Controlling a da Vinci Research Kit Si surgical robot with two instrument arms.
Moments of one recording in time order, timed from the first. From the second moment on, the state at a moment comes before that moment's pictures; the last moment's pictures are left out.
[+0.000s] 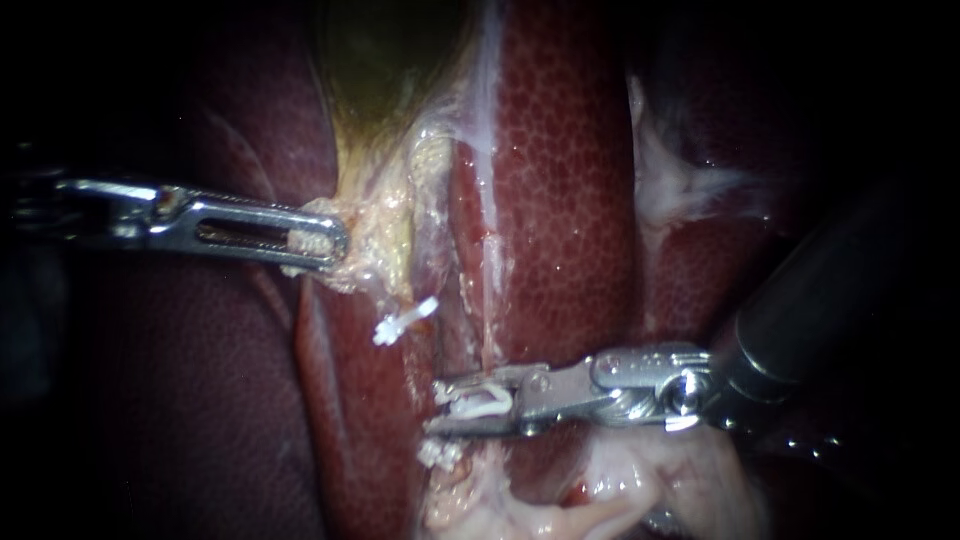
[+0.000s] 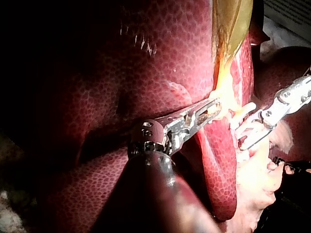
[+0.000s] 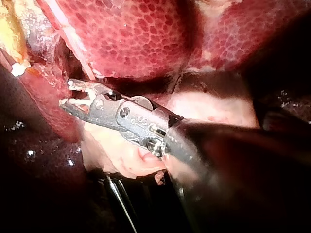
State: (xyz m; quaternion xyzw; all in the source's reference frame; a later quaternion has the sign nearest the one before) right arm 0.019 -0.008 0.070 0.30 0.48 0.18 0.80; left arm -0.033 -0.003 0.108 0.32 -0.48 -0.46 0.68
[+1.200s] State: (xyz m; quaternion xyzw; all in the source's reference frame) right arm 0.013 -0.006 0.065 0.33 0.53 0.21 0.75; left arm -0.033 -0.003 0.108 0.32 -0.48 -0.46 0.68
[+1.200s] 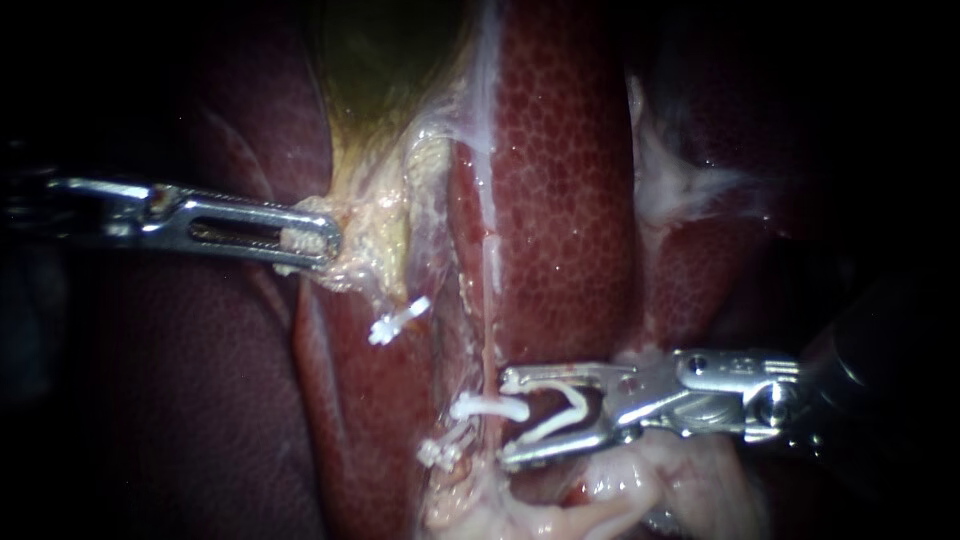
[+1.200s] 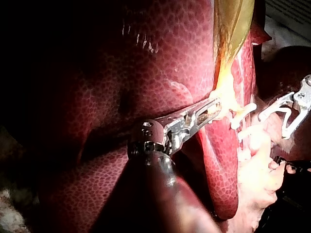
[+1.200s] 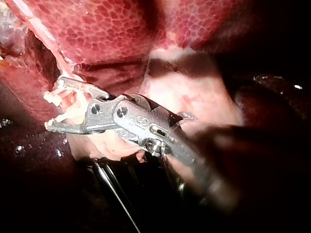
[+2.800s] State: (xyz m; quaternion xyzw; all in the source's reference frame) right arm 0.016 -0.006 0.072 0.33 0.51 0.27 0.74; left arm -0.031 -0.003 0.108 0.32 -0.48 -0.46 0.68
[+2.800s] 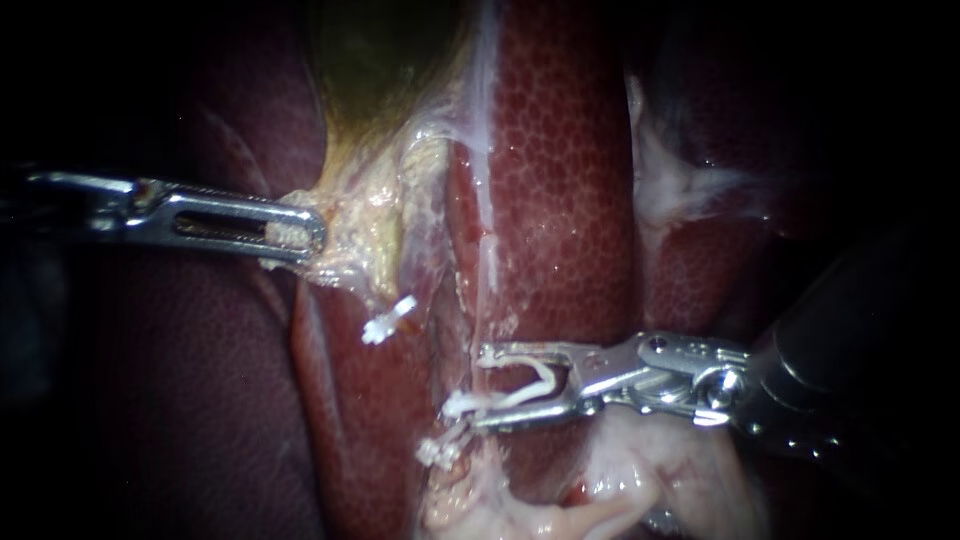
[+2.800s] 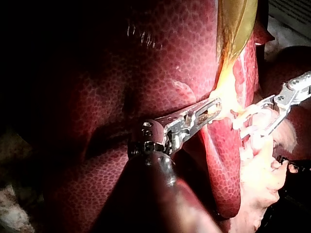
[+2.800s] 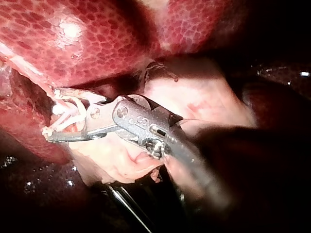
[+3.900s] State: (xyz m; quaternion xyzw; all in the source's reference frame) right arm 0.018 -0.007 0.074 0.36 0.50 0.30 0.73; left arm -0.032 -0.003 0.108 0.32 -0.48 -0.46 0.68
